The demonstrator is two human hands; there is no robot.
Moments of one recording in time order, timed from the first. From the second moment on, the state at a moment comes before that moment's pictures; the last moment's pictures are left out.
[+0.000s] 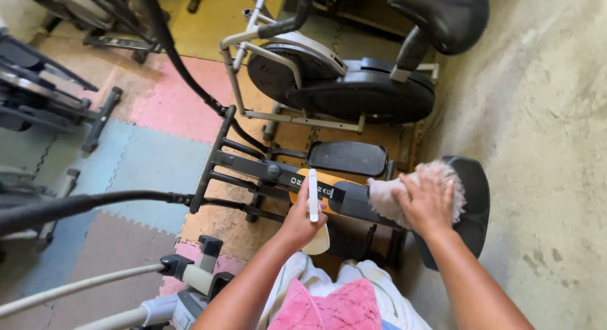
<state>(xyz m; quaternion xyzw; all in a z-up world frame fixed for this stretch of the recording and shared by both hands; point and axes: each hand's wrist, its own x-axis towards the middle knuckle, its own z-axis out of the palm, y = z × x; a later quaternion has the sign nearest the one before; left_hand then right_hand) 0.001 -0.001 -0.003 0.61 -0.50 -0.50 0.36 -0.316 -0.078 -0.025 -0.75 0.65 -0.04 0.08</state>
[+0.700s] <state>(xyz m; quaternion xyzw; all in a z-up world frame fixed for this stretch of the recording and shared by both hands) 0.057 -0.090 -0.042 0.48 -0.63 -0.60 0.12 -0.211 -0.046 -0.040 -0.61 0.76 -0.21 -0.06</state>
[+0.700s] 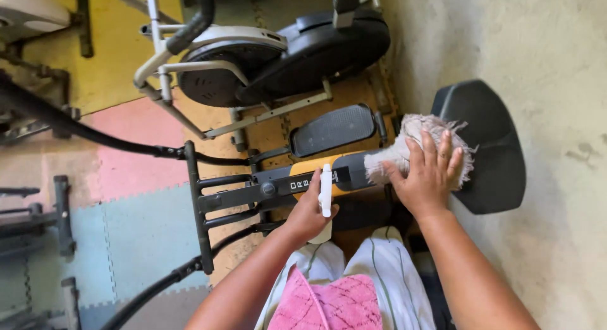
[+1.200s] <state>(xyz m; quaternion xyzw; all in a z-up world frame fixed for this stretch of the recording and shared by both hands) 0.065 -0.086 -0.099 0.47 -0.72 -0.51 -0.04 -0.160 0.101 -0.194 0.05 0.65 -0.64 0.41</state>
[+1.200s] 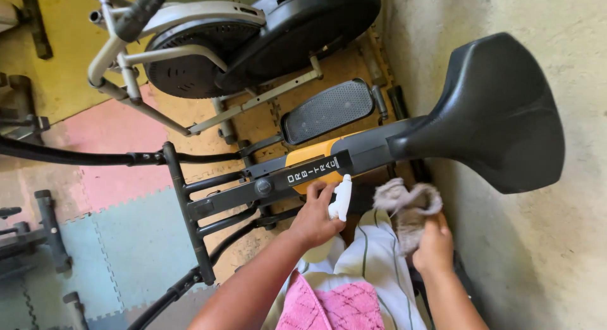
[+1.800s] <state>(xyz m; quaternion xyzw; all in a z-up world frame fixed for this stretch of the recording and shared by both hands) 0.021 -0.097 -0.160 0.39 -0.76 -0.47 -0.22 -0.181 0.069 -0.258 0.25 0.58 -0.60 0.50</state>
